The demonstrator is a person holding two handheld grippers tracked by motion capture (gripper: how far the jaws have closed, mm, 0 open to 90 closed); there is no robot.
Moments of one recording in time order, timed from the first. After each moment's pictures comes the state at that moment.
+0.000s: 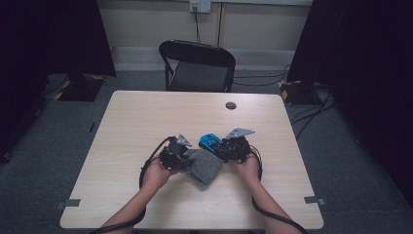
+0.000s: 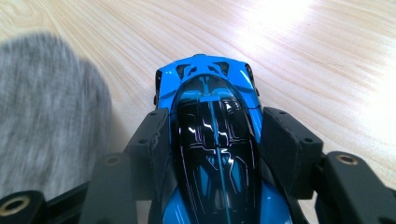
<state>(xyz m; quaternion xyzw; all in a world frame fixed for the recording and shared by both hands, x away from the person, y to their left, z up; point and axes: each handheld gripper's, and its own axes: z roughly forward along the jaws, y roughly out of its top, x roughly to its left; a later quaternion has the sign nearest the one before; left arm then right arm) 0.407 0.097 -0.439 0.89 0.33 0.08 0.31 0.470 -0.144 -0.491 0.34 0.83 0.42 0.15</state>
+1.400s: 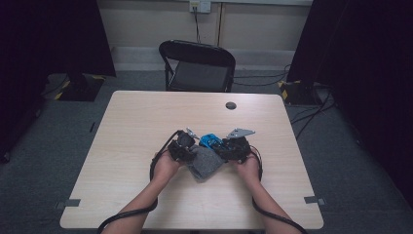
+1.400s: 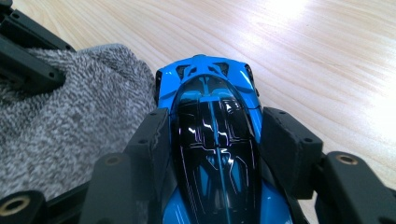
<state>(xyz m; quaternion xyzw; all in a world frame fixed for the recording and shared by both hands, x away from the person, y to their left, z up) 0.447 0.084 -0.451 0.89 0.37 0.12 0.25 0.469 -0.145 -0.491 0.34 0.83 0.42 0.15</state>
